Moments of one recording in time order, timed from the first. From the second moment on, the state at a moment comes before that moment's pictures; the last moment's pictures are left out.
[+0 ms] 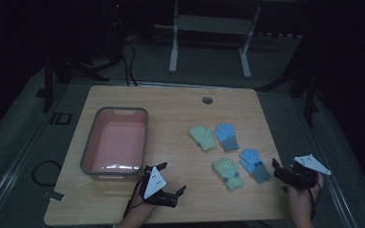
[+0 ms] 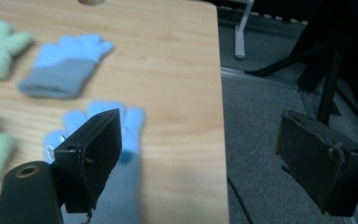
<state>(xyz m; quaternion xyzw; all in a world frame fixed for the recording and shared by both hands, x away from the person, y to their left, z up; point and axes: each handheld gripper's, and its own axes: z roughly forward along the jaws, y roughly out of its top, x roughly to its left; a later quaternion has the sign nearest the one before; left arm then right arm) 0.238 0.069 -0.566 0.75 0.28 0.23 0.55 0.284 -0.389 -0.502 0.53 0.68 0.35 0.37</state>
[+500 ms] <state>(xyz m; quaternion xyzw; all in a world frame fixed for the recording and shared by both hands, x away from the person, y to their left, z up) 0.238 0.070 -0.566 0.75 0.28 0.23 0.55 0.316 -0.329 -0.460 0.46 0.73 0.40 0.32</state>
